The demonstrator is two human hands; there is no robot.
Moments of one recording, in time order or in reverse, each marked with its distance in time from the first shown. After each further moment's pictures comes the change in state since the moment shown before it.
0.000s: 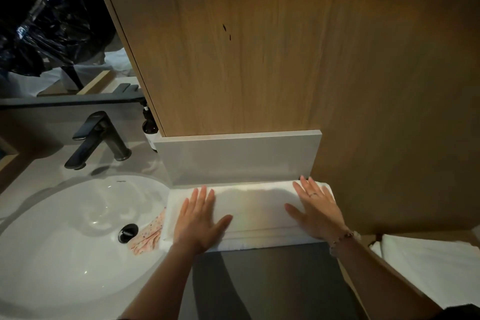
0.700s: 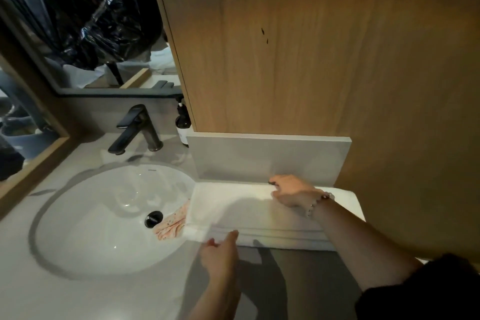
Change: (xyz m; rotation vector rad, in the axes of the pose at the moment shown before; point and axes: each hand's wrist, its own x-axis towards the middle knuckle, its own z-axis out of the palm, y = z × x) left_hand -0.071 0.071 -0.019 -1.522 0.313 -1.074; right_hand 0.068 -0.093 -0.045 0.105 -0.369 -0.126
